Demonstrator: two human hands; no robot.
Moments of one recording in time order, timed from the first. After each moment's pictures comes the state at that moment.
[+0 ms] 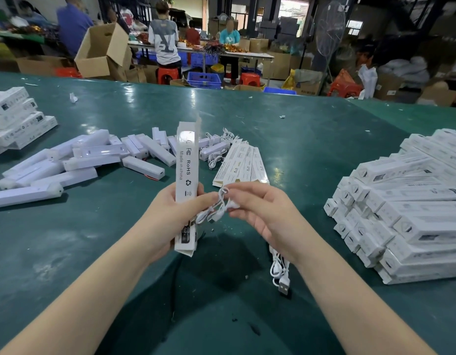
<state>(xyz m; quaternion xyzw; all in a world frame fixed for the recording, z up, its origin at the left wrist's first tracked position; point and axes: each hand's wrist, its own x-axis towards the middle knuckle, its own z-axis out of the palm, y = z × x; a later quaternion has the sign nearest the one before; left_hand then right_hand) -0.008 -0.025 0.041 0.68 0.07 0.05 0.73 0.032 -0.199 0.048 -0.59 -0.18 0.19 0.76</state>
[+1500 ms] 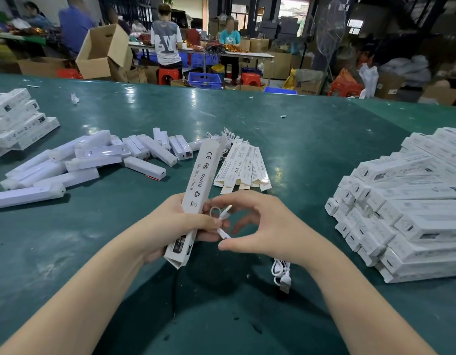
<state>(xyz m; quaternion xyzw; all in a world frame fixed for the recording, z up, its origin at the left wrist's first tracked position) -0.012 -0.021 0.043 0.68 0.01 -0.09 0.73 0.025 -0.208 0.052 -0.79 -0.35 0.12 0.49</state>
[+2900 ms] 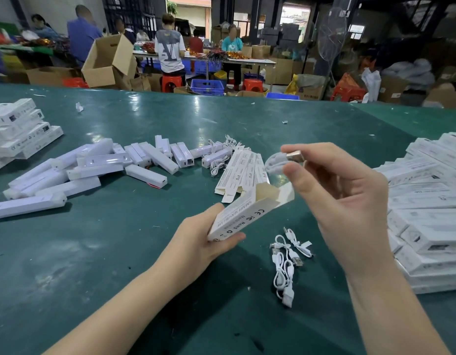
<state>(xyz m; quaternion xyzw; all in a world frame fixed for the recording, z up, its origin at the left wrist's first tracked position) -0.004 -0.041 0.000 0.85 -0.14 0.17 0.48 0.010 -0.237 0.096 -0.67 -0.35 -0.25 0.60</state>
